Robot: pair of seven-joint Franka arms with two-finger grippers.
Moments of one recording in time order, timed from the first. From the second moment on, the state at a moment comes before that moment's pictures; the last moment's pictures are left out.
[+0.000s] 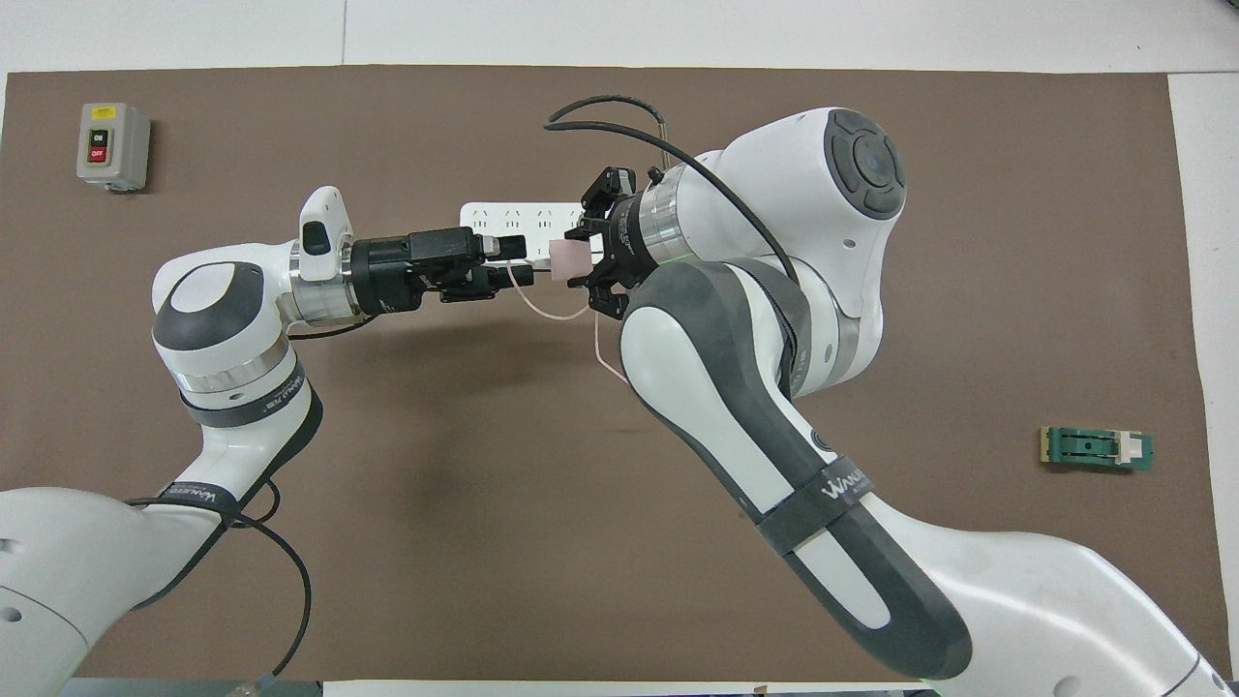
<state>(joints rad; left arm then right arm) -0.21 0.35 -0.01 -1.96 -1.69 1.80 0.69 0.47 0.41 0.02 -1.53 0.54 2.20 1.73</state>
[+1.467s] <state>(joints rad) -0.26 0.35 -0.01 -1.97 -1.76 1.88 0.70 0.49 0.41 0.02 -1.53 0.49 2.20 1.79</state>
